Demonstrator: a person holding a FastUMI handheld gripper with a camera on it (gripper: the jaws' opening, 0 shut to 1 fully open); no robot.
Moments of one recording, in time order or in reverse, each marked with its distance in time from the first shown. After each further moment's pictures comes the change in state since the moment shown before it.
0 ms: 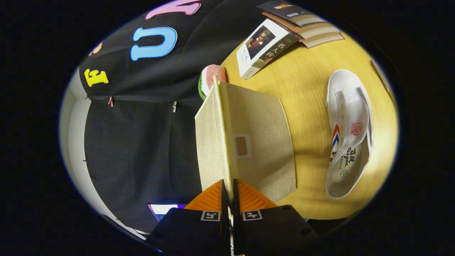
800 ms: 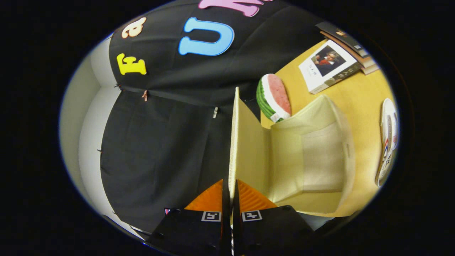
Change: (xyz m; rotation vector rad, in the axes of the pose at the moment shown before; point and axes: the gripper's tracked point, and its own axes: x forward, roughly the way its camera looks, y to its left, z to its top) arm 0.040 0.195 -0.019 -0.140 -0.081 0.195
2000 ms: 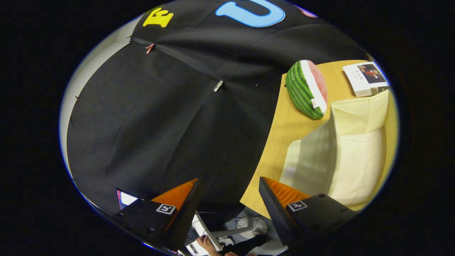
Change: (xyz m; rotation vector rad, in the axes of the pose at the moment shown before) arm 0.157 -0.004 -0.084 -0.294 0.036 -0.157
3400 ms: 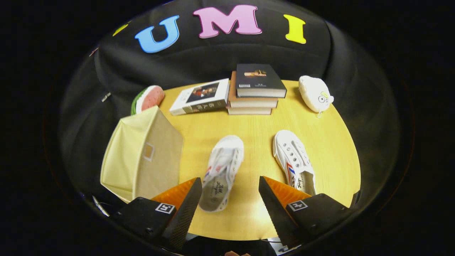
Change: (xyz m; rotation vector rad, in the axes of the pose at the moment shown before) arm -0.340 -0.381 0.006 -0.148 -0.088 -0.878
